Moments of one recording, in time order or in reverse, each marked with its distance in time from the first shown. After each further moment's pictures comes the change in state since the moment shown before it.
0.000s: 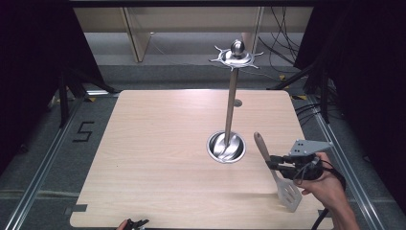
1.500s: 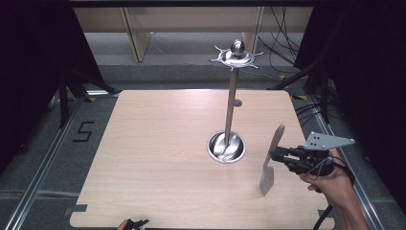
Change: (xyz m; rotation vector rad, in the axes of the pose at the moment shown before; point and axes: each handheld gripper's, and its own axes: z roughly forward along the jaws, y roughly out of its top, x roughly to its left) left arm 0.000 0.000 0.000 -0.002 0.001 -0.001; right arm -0.004 0.013 -0.025 -0.189 0.031 0.042
